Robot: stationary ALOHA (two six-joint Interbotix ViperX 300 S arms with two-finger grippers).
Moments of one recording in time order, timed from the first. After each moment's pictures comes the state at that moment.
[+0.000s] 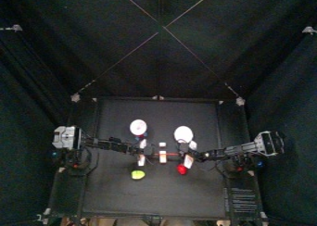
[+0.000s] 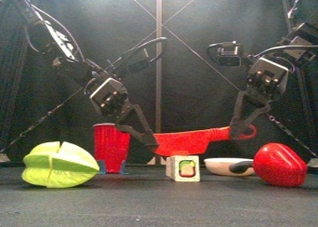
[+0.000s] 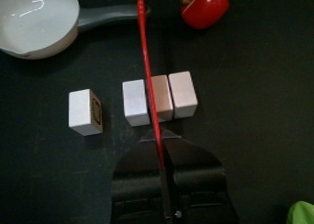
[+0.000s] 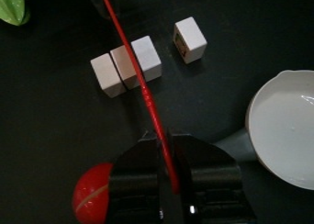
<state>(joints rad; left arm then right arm) 0.04 0.13 0.73 0.37 -0.31 -0.18 0.03 -0.25 0.97 -1.36 0.26 1.68</state>
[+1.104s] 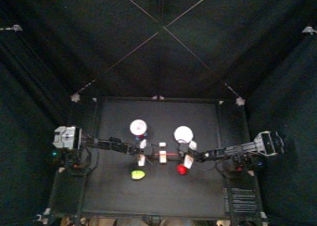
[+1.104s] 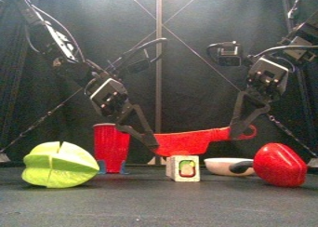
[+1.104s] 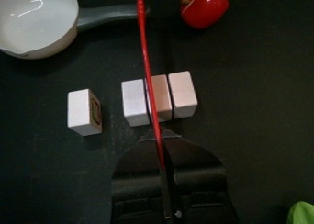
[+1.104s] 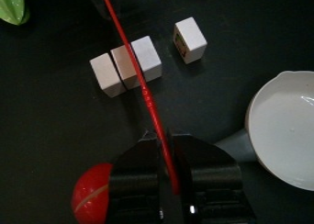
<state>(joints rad) 0.05 0.13 0.73 0.36 -0.31 -0.18 0.03 -0.25 0.97 -1.36 0.26 1.68</state>
